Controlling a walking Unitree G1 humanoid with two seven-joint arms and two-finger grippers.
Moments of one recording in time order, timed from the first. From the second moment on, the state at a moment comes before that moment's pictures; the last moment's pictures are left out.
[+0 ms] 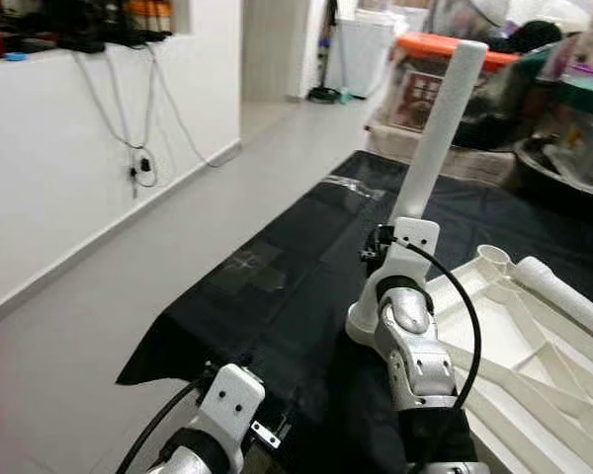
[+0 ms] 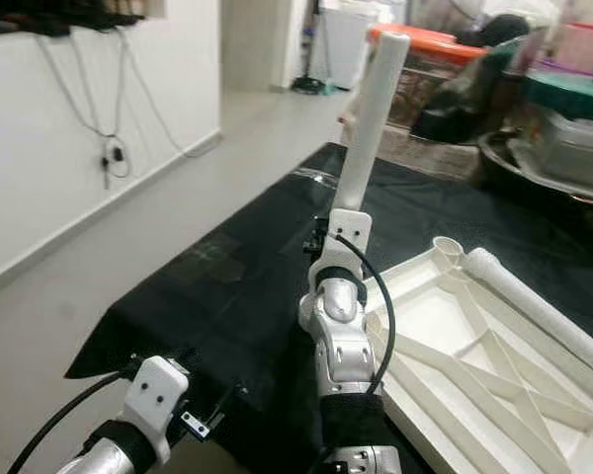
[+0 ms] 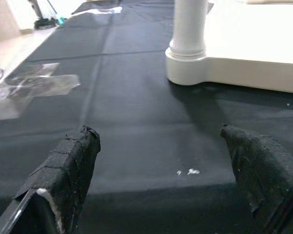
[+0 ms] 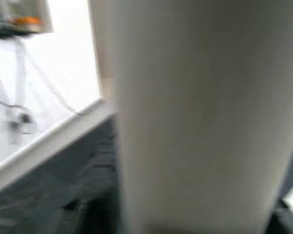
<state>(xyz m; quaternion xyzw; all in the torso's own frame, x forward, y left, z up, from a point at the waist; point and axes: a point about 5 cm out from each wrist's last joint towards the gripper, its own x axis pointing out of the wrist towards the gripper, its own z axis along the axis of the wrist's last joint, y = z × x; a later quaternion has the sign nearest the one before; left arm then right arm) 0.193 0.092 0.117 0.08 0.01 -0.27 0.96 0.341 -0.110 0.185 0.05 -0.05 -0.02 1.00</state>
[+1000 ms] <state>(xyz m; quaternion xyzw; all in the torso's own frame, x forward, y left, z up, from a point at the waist) 0.193 0.092 0.116 0.08 0.02 -0.27 0.96 0.350 -0.061 0.189 0.09 0.05 0.66 0.75</state>
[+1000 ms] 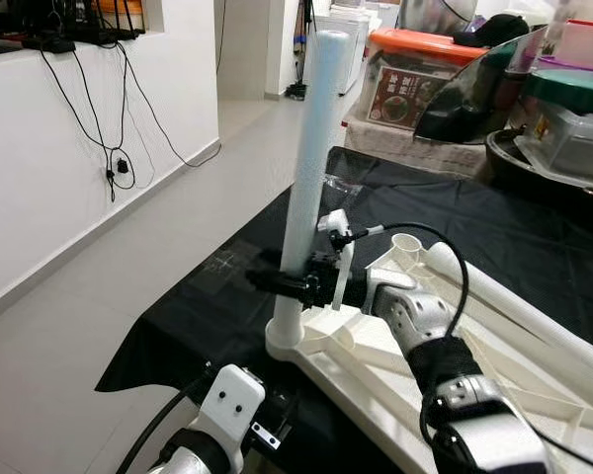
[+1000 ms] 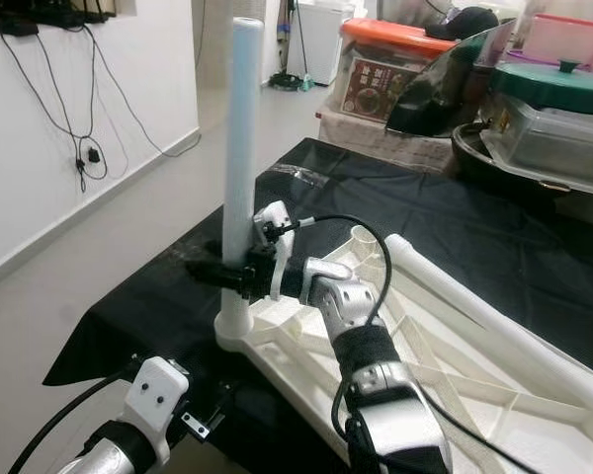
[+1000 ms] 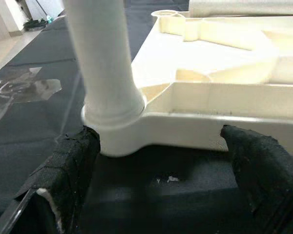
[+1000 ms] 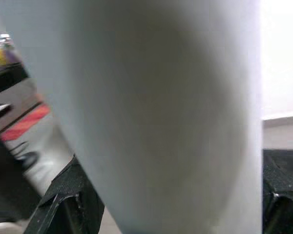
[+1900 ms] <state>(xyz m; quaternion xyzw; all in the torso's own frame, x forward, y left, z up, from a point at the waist) 0.192 0.092 0.115 0.08 0.02 -0.27 0.96 0.367 -0.068 0.181 0.04 -0.03 0.28 0.96</state>
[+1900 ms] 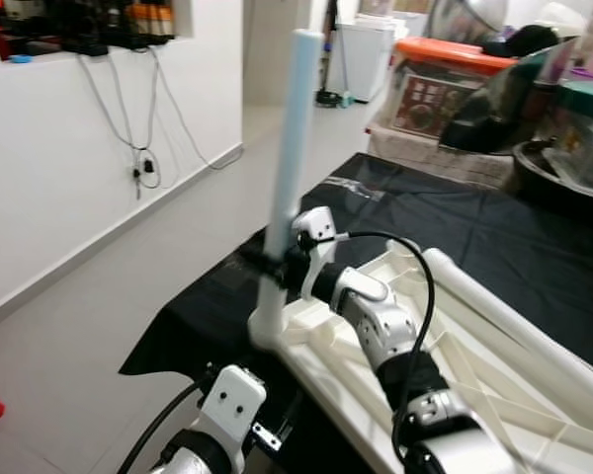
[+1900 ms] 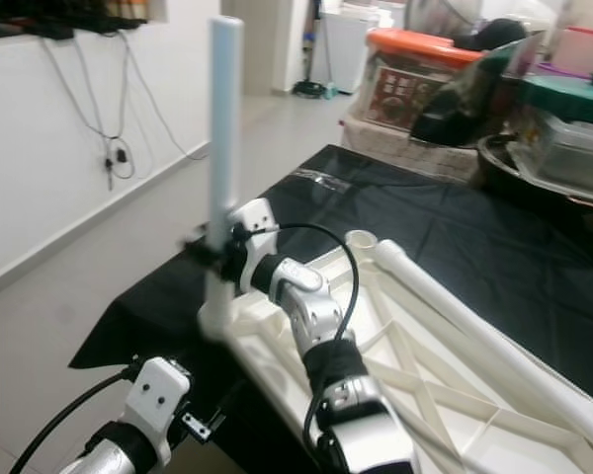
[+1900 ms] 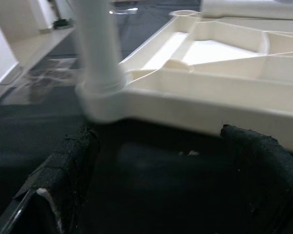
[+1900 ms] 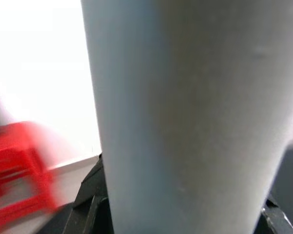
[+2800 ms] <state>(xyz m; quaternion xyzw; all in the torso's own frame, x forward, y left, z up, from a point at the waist) 0.194 0.093 0.114 0.08 0.02 -0.27 0.96 0.346 -0.109 0.177 0.08 -0.04 0.05 0.99</state>
